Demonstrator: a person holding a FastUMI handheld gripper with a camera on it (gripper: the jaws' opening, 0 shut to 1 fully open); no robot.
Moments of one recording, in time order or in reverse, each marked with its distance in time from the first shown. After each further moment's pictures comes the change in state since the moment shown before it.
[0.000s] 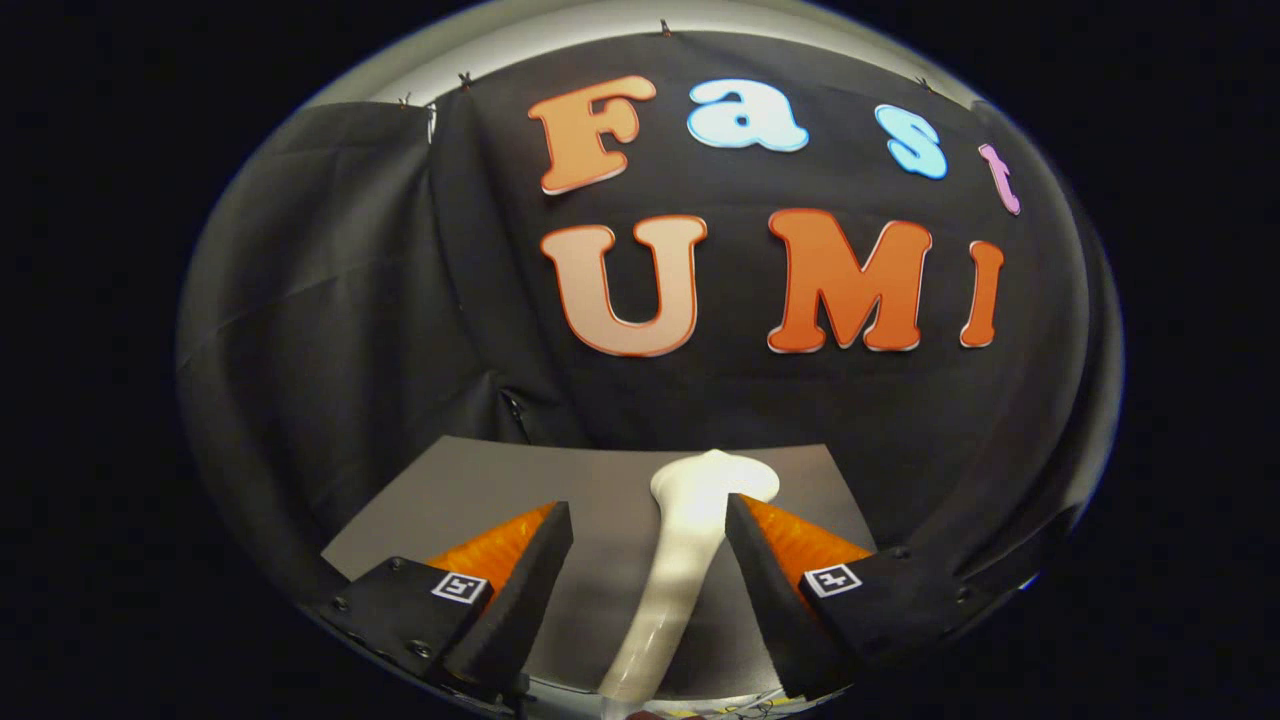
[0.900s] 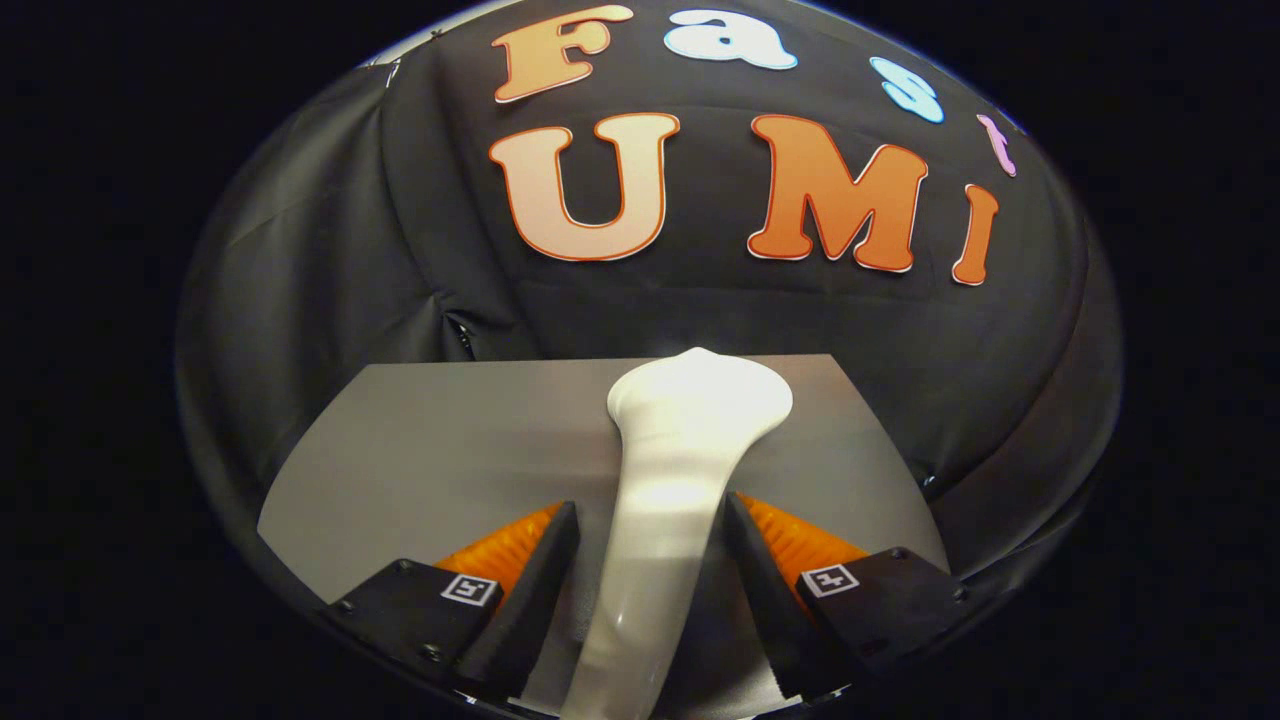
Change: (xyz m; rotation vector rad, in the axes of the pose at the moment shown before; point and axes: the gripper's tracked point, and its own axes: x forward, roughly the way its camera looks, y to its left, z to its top) arm 0.062 -0.018 -0.056 0.001 0.158 -0.078
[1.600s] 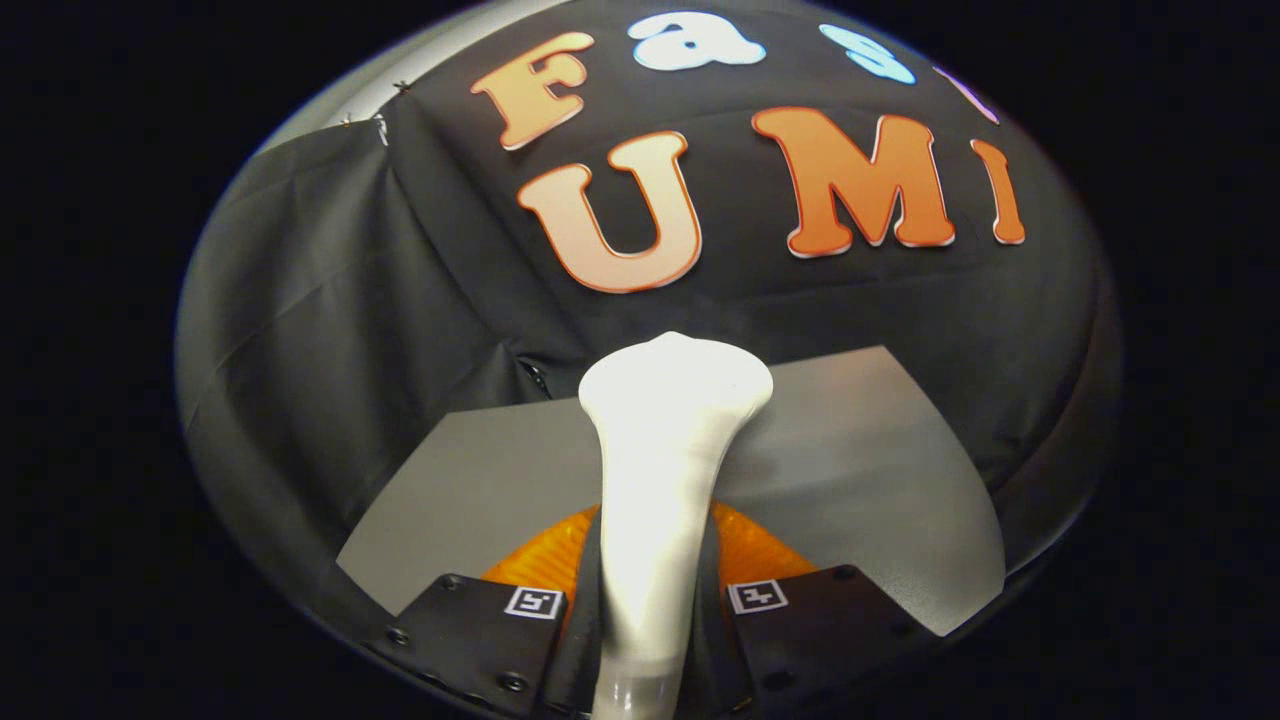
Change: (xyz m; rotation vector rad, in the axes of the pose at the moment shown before) arm -0.029 0.032 0.024 0.105 -0.123 0.270
